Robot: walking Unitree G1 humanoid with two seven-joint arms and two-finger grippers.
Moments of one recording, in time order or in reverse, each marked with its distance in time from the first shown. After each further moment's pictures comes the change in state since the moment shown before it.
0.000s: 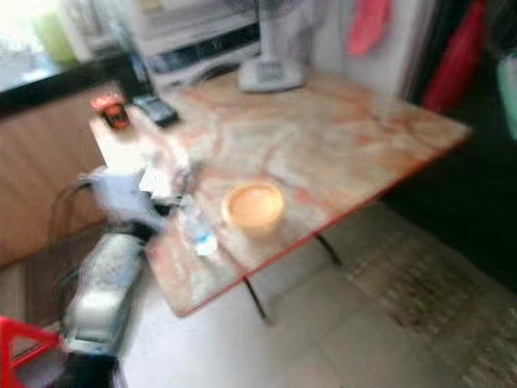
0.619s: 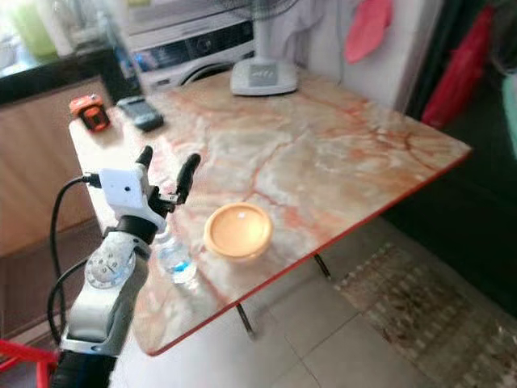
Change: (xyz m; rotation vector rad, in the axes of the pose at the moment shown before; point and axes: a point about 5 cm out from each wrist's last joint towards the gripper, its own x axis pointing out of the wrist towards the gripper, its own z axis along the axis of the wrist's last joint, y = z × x) left arm -0.002 0.016 0.004 0.138 0.037 0.074; right arm 0.003 0.017 0.010 -0.001 -0.027 0.051
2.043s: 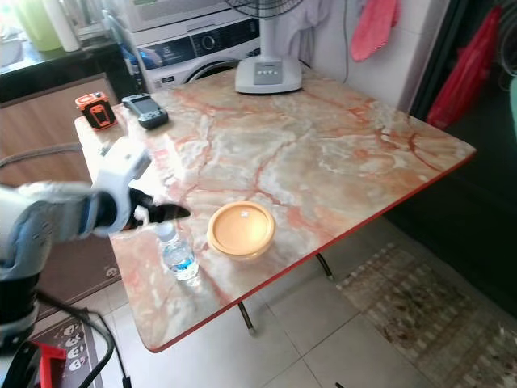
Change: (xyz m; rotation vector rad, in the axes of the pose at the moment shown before) left arm 0.004 0.031 0.034 -0.014 0.935 -0.350; right arm 0.002 0.007 0.005 -0.038 0.011 0.036
